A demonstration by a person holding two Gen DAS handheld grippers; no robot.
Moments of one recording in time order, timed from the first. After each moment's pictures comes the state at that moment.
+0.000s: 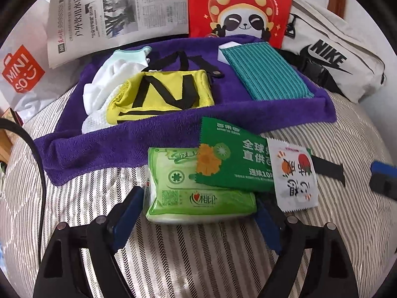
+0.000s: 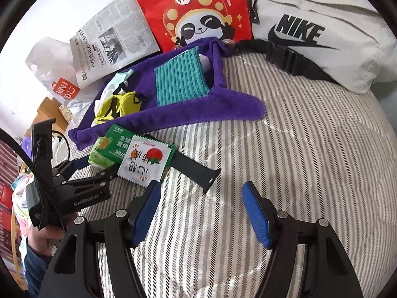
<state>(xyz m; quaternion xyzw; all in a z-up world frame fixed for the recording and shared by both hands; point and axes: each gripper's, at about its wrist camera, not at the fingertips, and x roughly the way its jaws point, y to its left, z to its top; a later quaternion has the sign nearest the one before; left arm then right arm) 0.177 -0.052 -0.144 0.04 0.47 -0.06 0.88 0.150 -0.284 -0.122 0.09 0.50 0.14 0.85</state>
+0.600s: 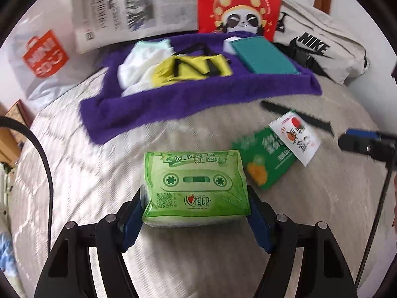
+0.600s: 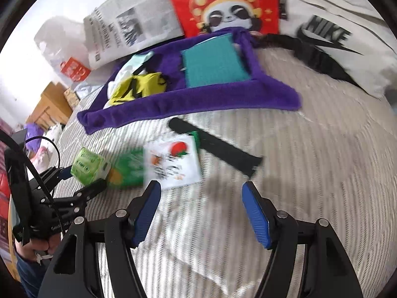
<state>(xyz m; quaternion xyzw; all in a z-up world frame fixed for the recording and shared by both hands) 0.111 0.005 -0.133 0.06 0.48 -0.08 0.87 0.141 -0.235 -0.125 0.07 0.52 0.16 0.84</state>
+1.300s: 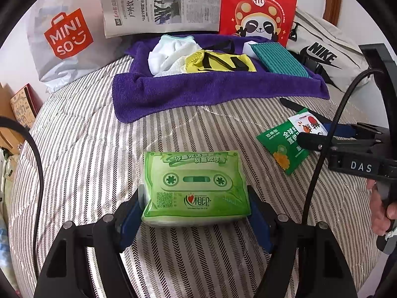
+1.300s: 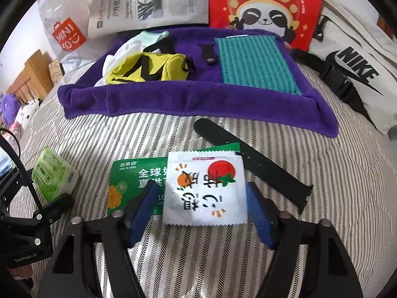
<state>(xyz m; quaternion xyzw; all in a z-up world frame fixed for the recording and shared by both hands) 0.098 0.037 -0.141 0.03 0.47 -0.07 0.88 0.157 -0.151 -0.150 -0.04 0.50 0.11 0.86</state>
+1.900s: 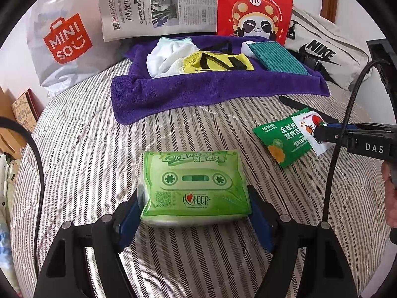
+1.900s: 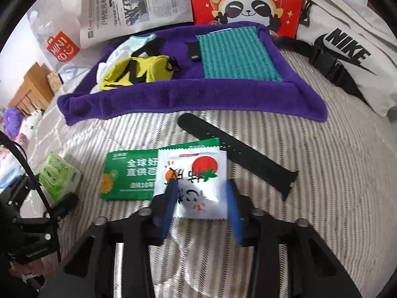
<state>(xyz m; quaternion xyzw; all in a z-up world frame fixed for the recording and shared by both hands) 0.097 0.032 -0.143 0.04 0.46 -0.06 0.88 0.158 -0.174 -0.143 0.00 0.52 0.11 0.85</state>
